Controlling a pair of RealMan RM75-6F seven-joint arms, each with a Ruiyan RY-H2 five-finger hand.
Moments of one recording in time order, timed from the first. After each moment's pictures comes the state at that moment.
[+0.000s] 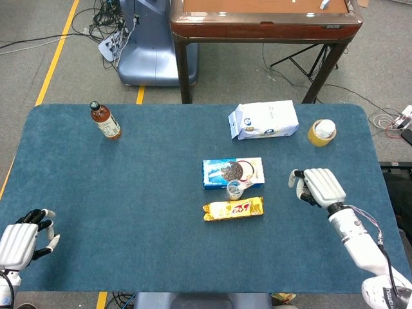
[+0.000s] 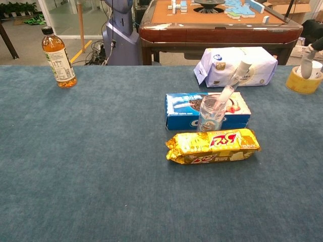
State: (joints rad) left arm -0.09 -1.13 -0.01 -1.63 1.53 1.47 0.07; right arm 0.48 -1.02 0.23 -1.87 -1.11 0.88 -0.13
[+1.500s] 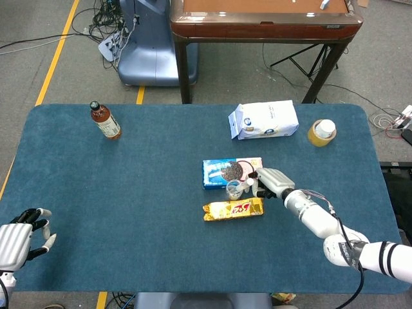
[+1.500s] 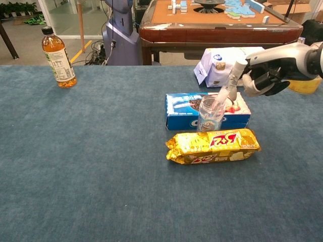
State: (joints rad) left arm -0.08 -1.11 -0.01 -1.63 1.54 1.49 0.03; right arm 0.85 -1.13 0.19 -1.74 -0.83 0.52 0.06
